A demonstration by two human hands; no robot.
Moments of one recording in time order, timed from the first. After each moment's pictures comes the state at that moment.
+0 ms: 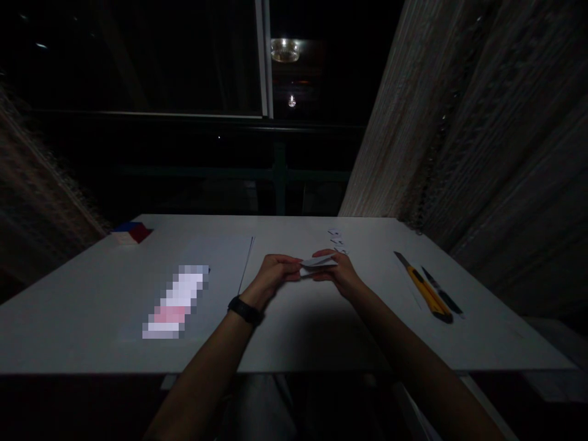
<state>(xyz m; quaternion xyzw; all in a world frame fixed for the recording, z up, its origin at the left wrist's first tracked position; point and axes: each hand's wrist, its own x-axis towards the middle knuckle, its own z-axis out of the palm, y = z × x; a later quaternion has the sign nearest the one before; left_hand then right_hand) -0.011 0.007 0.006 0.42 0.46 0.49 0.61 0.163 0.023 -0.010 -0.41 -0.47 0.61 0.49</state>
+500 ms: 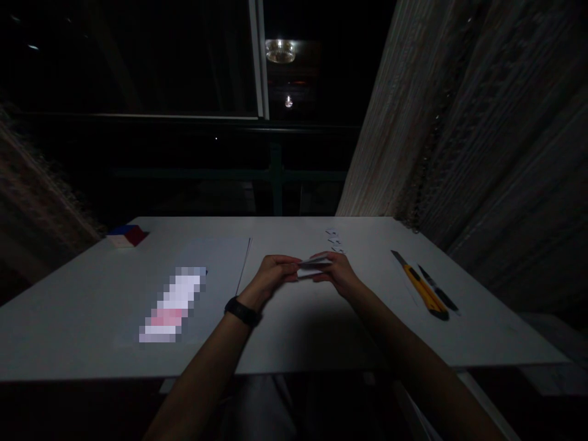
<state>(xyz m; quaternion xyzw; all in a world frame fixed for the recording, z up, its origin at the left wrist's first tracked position) -0.013 0.008 0.003 0.44 0.46 0.48 0.61 0.164 0.025 -0.011 -0.42 -0.46 0.61 0.49</state>
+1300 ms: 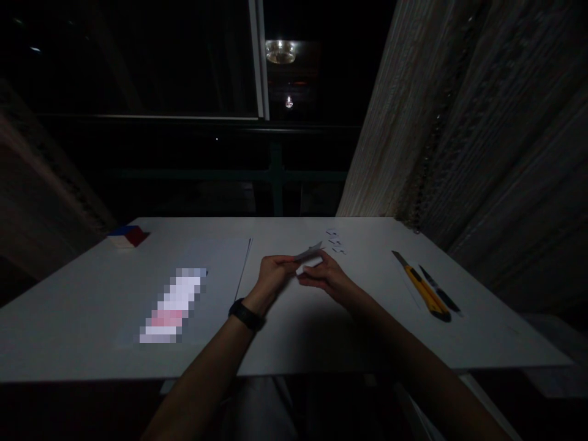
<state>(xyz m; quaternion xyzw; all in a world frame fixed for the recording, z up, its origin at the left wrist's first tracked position) -0.002 0.006 0.001 0.45 0.47 0.56 0.52 0.151 0.015 -0.014 -0.33 -0.45 0.69 0.46</state>
